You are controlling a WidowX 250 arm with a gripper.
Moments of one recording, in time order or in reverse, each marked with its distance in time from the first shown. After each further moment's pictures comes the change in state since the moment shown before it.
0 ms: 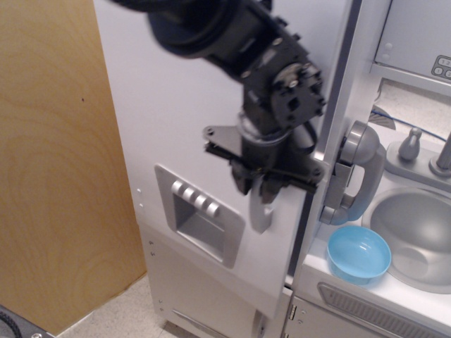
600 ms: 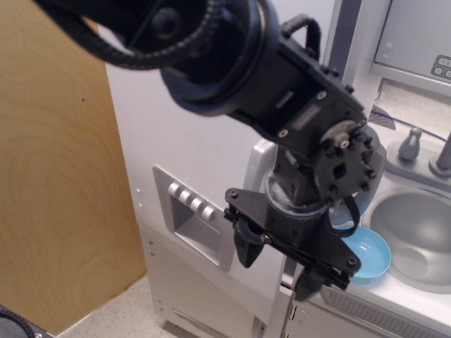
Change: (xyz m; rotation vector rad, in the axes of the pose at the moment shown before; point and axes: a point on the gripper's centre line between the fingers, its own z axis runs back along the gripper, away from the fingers) arm -0.061 -0.042 0.021 -0.047 0.187 -0.136
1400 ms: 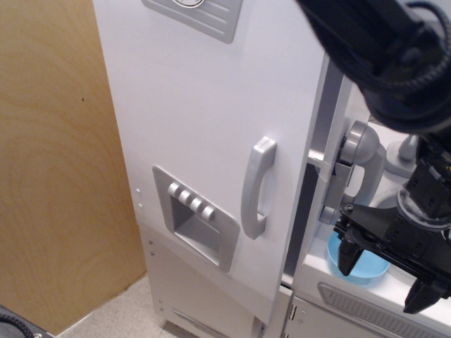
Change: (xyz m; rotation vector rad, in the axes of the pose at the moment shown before) arm 0.054 -0.069 -0.031 -0.012 0.032 -0.013
